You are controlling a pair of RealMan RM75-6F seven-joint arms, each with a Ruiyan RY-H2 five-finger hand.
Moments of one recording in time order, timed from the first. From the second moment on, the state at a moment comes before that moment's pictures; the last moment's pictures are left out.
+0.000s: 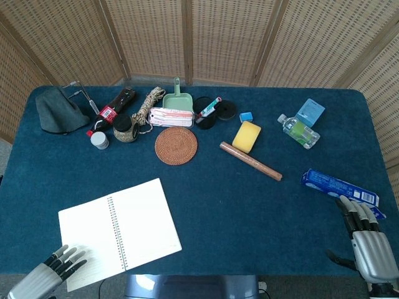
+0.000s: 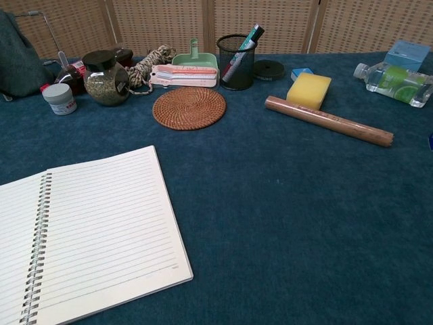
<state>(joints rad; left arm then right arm) -0.08 -1.20 0.39 -1.21 2.03 1.45 0.11 -0.05 -0.97 -0.04 -1.93 -1.66 1.55 -0.10</state>
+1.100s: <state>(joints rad) -0.05 -1.56 0.37 -0.61 2.17 1.81 0.01 -0.05 -0.96 -0.05 -1.93 -1.66 1.55 -0.08</state>
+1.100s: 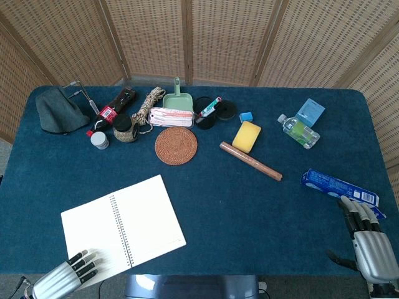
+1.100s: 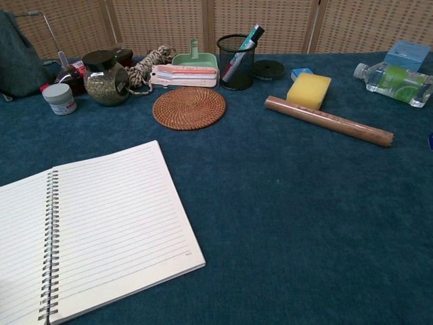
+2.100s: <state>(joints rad) -0.02 -1.57 0.26 -0.32 1.98 2.15 -0.25 -0.05 -0.96 -0.06 -1.93 -1.67 1.53 -0.09</state>
